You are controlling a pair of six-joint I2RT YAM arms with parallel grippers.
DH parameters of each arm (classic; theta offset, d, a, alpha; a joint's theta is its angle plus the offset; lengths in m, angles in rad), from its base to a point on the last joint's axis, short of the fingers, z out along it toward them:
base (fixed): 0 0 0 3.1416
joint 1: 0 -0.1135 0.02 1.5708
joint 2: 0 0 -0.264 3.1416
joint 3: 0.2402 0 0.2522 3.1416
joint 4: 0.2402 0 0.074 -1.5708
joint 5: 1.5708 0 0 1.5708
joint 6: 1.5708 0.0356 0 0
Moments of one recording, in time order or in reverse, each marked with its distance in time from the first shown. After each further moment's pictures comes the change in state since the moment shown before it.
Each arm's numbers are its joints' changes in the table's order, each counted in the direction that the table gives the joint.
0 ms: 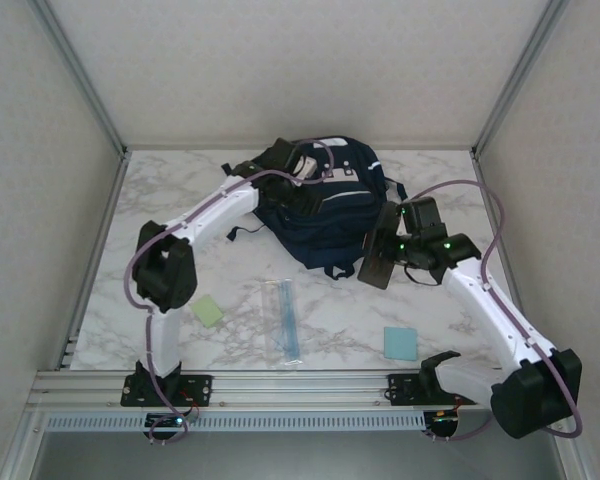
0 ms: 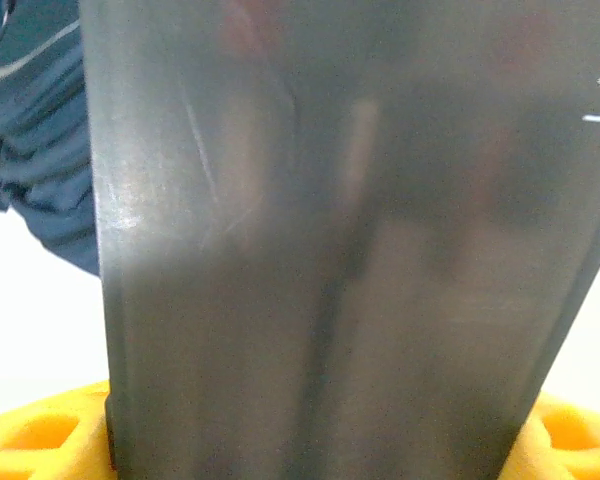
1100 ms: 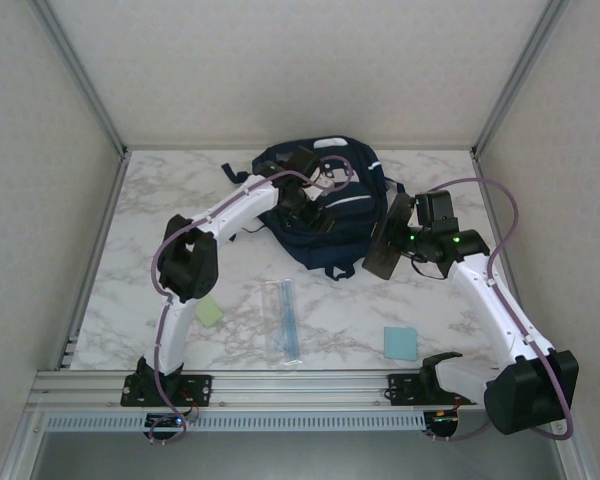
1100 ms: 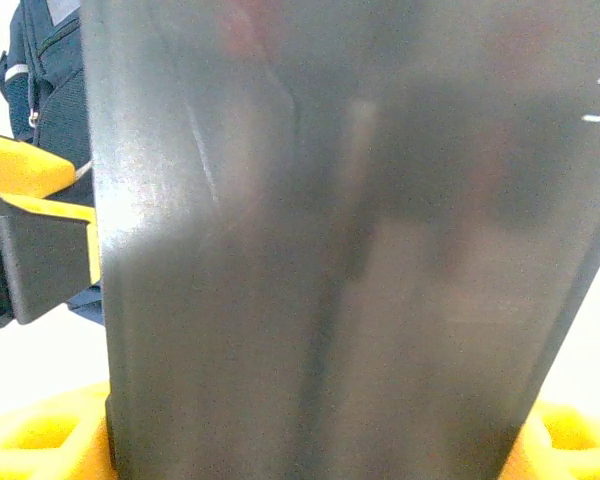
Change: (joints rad) left arm 0.034 0.160 0.148 0.172 0.106 0.097; right arm 0.090 -0.002 0.014 -0.020 -0.060 0.029
